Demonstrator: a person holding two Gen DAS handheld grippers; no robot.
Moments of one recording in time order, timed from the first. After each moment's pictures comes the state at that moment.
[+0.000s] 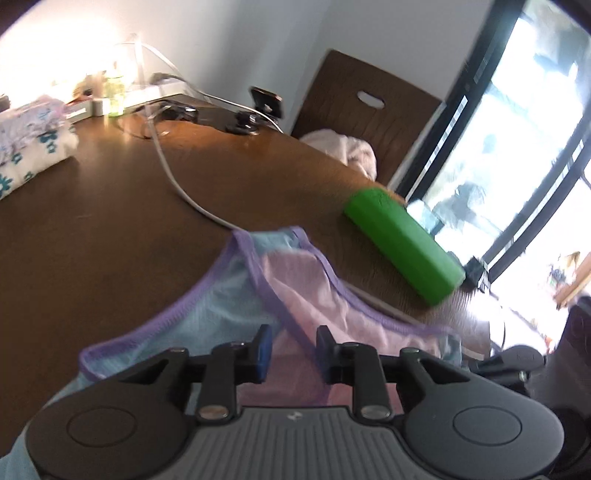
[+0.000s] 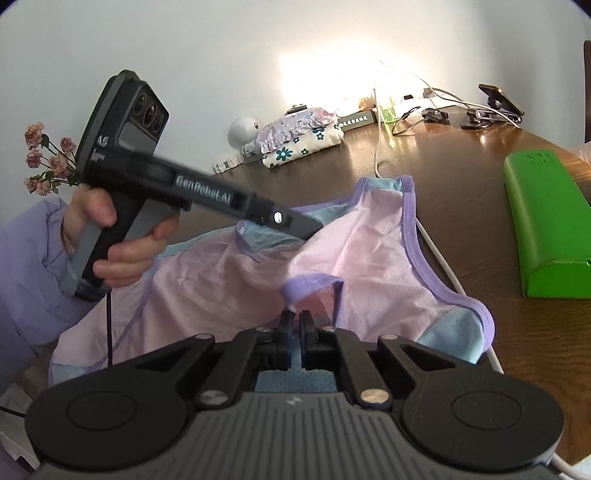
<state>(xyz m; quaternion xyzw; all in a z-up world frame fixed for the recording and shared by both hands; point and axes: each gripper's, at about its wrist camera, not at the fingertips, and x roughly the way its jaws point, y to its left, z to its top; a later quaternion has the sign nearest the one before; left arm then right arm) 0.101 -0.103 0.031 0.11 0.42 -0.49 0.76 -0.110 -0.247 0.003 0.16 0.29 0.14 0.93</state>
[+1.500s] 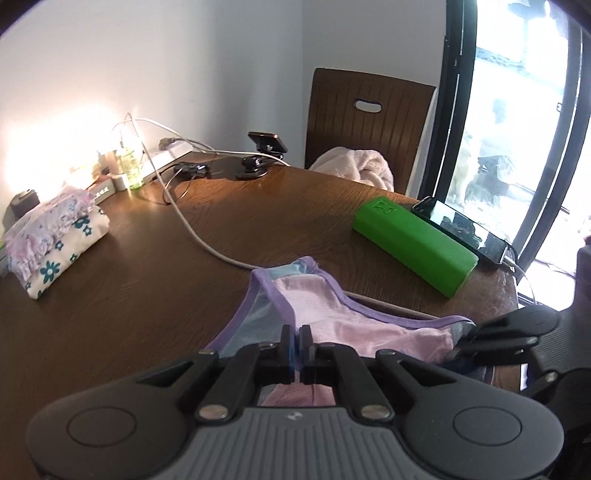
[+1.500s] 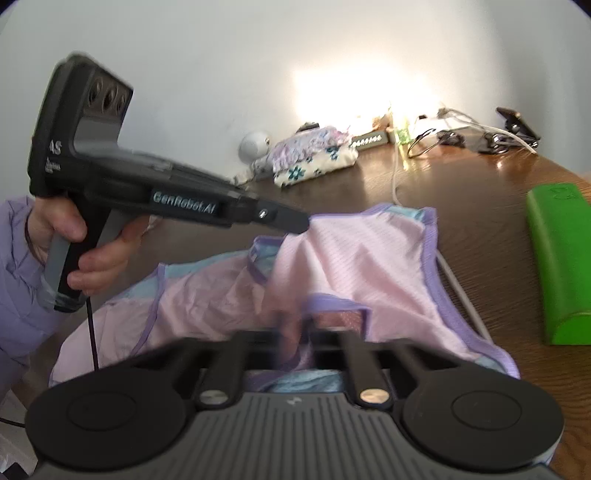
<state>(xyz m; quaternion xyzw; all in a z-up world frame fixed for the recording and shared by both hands) 0.066 -0.102 0.072 0.20 0.32 -0.45 0.81 -0.093 -0.236 0.014 0.15 0.27 0.16 0.94</state>
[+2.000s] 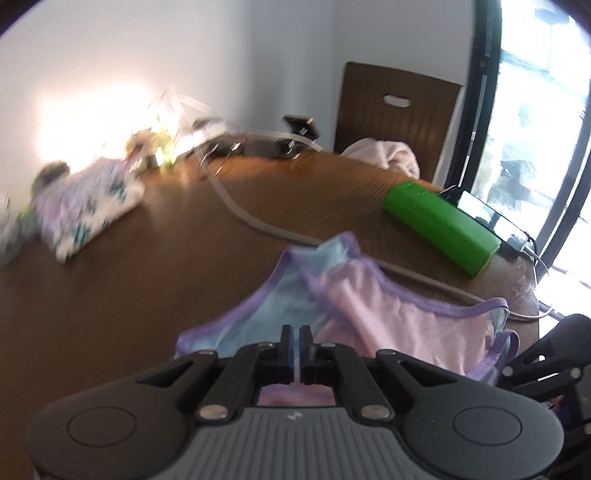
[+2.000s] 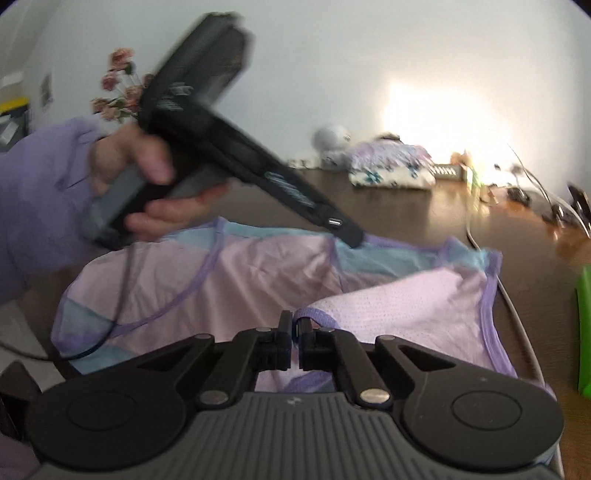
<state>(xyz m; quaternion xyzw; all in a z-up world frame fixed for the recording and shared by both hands) 0.071 -0.062 0.060 0.17 0.36 -0.41 0.82 -0.116 -0.179 0.015 0.02 0.26 0.21 0.94</state>
